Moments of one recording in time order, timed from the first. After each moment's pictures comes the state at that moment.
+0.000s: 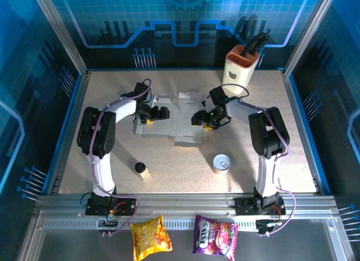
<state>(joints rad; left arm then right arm) -0.19 1.98 1.32 -0.52 0.42 -0.31 0.34 2.02 1.36 -0.57 -0.50 0.37</state>
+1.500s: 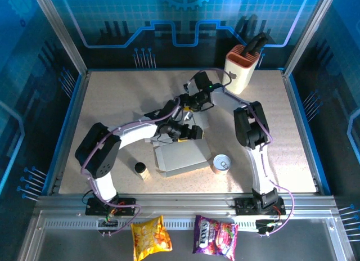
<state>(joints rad) -0.60 1.76 1.14 -0.31 0.55 -0.62 0.42 2.26 1.82 -0.56 -0.63 0.40</state>
